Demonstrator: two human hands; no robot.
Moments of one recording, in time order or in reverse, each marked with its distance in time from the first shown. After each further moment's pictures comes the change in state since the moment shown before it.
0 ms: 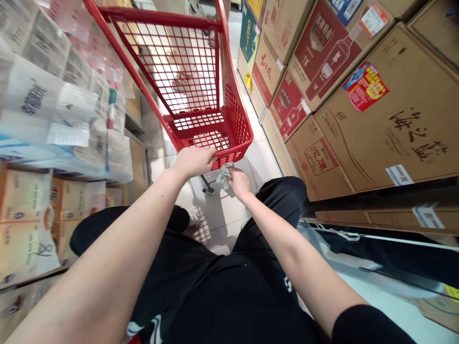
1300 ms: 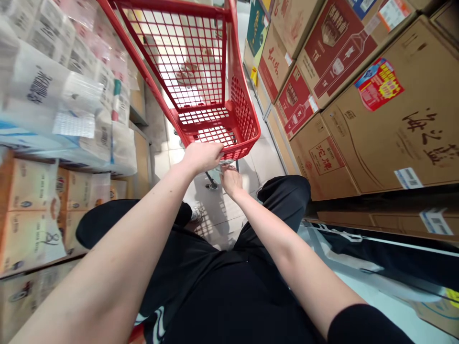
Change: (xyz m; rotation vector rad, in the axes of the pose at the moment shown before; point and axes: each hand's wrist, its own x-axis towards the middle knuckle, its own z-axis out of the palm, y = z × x) left_hand 0.002 0.005 0.001 -0.010 0.030 -0.009; right_hand 0.007 -0.035 0.016 -0.073 -0.066 -0.069
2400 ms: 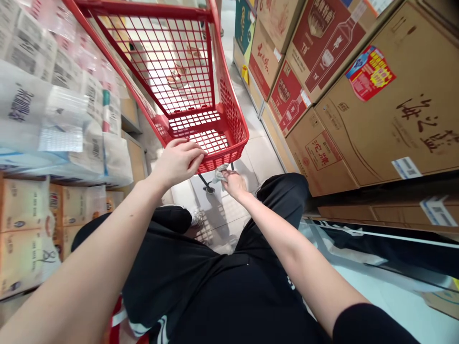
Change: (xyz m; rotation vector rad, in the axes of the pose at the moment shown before) left_hand -0.024 -0.032 0.005 -0.299 0.392 0.310; right_hand -0.011 0.034 -0.004 0.074 -0.065 -0.035
